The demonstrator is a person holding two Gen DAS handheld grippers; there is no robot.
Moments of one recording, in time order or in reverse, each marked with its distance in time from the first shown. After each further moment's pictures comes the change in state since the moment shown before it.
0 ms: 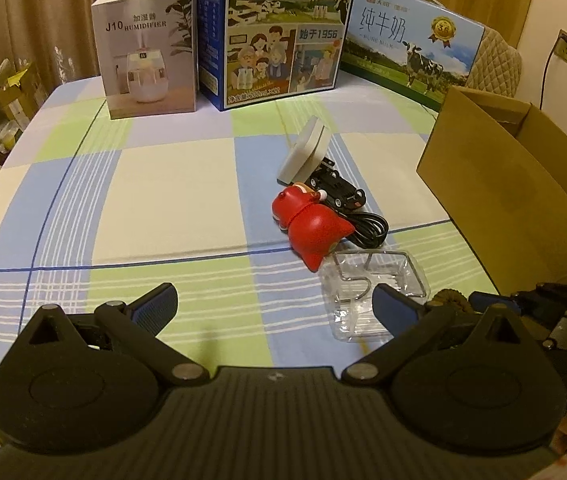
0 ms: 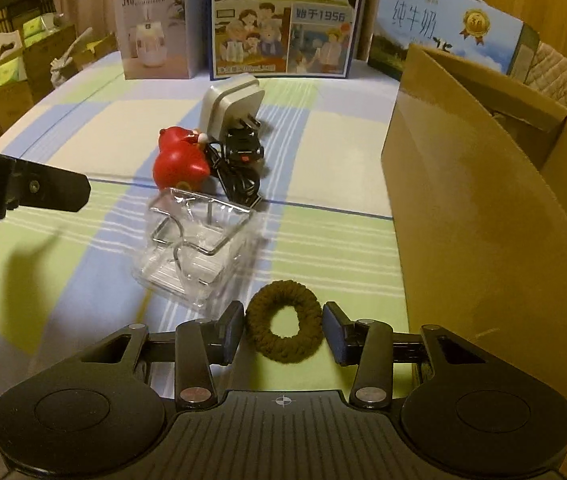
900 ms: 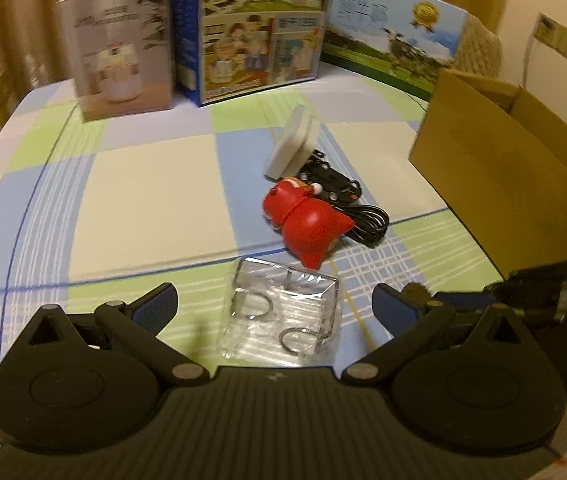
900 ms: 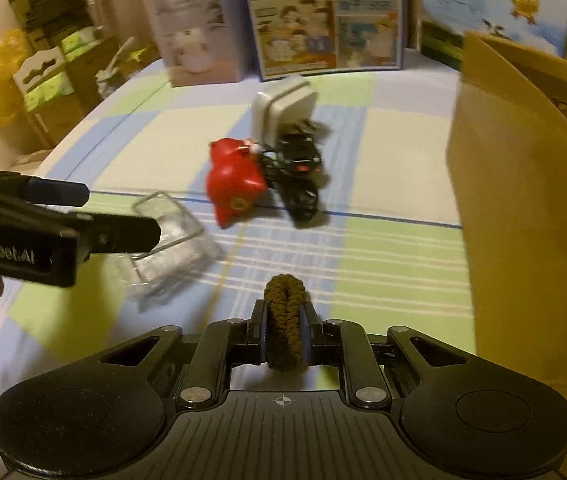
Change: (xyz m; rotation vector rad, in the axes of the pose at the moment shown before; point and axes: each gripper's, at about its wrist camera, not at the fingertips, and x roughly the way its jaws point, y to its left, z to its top) left arm 0.026 0.007 0.002 0.081 0.001 -0.070; right arm 0.012 -0.008 0.016 0.044 0.029 0.216
